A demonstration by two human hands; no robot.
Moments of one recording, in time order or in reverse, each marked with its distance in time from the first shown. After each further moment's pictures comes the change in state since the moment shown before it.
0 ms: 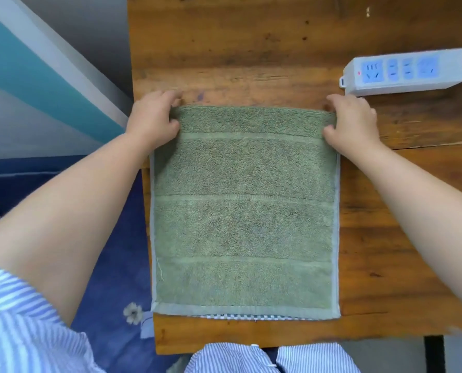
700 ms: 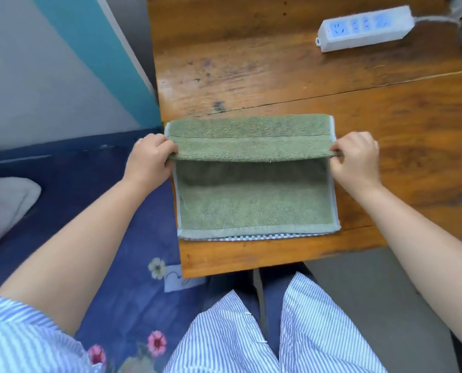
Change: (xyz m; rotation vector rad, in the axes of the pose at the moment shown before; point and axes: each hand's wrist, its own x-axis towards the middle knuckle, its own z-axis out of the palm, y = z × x) left_hand -0.195 -0.024 0.009 0.007 0.278 0.397; right_hand -0.213 0.006 0.026 0.150 0.387 -0.080
